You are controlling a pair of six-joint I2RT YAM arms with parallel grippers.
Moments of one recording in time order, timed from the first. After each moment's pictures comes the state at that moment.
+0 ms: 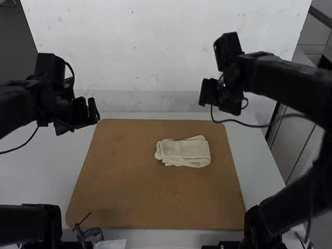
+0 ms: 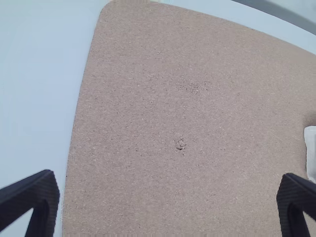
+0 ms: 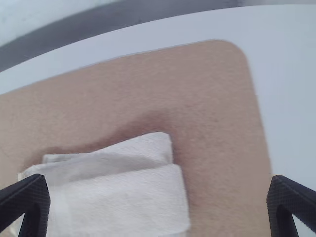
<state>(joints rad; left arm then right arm) -0.03 1.00 0.71 -0.54 0.10 -0.24 0.35 1.23 0.95 -0.59 0.22 0.44</state>
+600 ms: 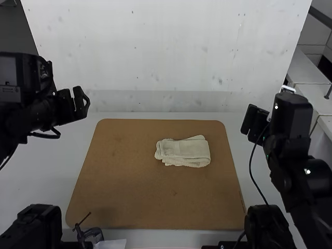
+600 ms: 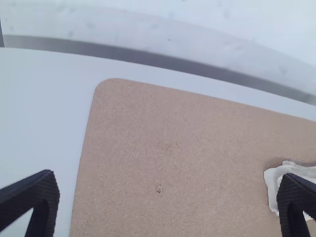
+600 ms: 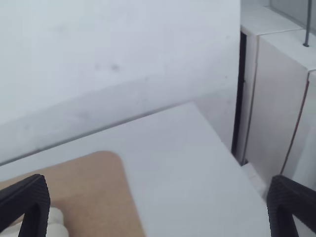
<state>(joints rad) -0.06 0.58 0.69 -0.62 0.05 -0.26 0.07 0.22 0.44 -0.52 0.32 0.21</state>
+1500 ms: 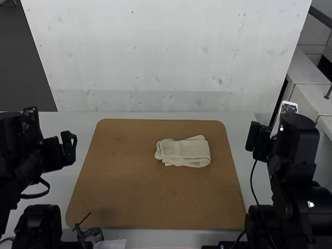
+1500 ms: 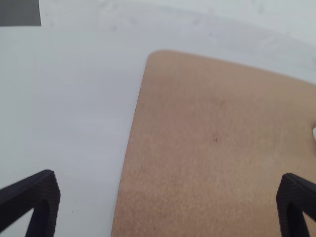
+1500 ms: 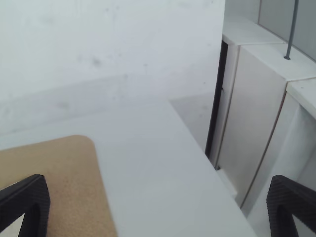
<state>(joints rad) 0.01 0.04 0.48 -0.92 -0.02 -0.15 0.02 0.01 0.41 -0.69 0.32 0.07</state>
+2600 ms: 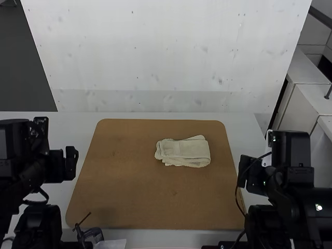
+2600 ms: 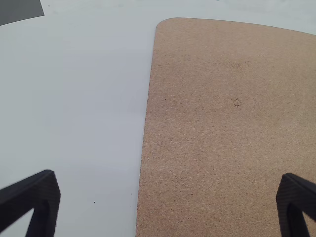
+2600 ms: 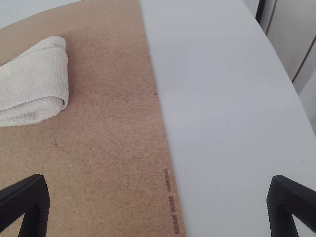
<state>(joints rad) 0.01 0.04 0.45 -0.97 -0.03 0.00 0.02 0.01 0.46 -1.13 0.10 0.13</state>
